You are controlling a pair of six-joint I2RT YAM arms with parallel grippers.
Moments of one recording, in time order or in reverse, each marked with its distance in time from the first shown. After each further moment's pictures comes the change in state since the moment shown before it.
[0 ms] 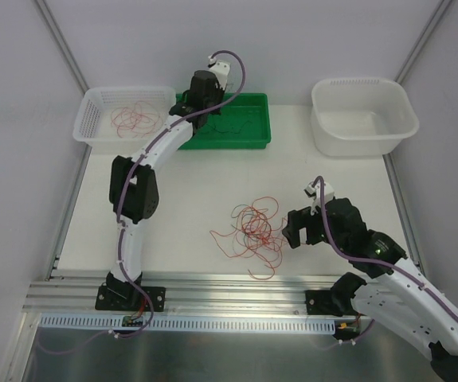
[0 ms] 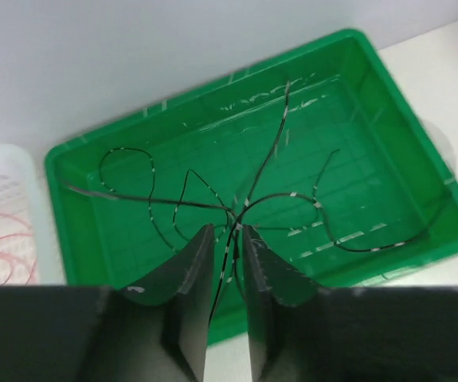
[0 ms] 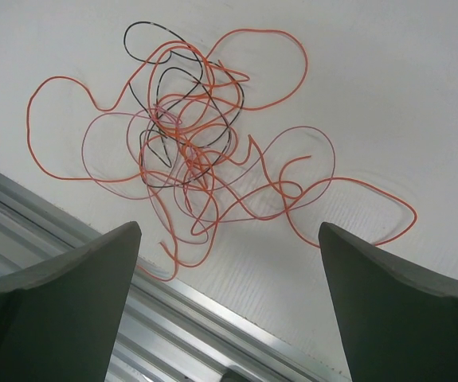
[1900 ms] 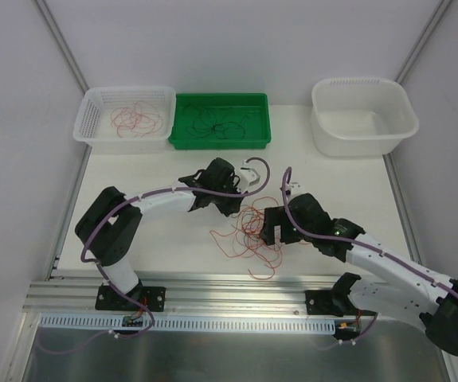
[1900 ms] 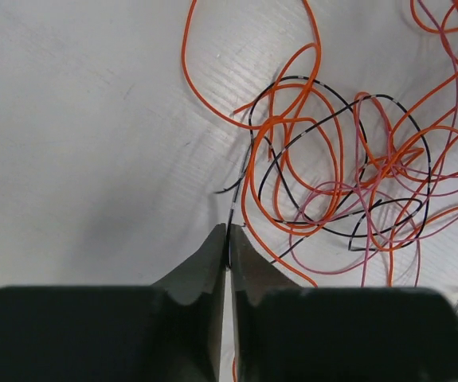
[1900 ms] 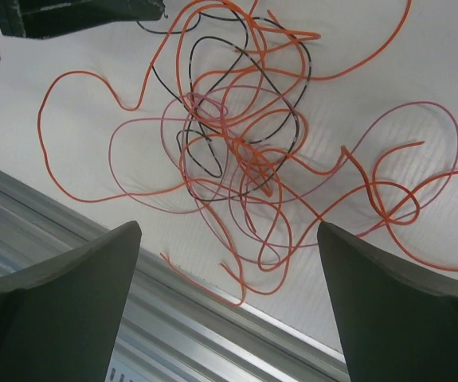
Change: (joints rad) left arm -0.300 -0.377 -0.927 0.045 0.451 0.057; right arm 0.095 0.301 -0.061 0.203 -0.035 0.282
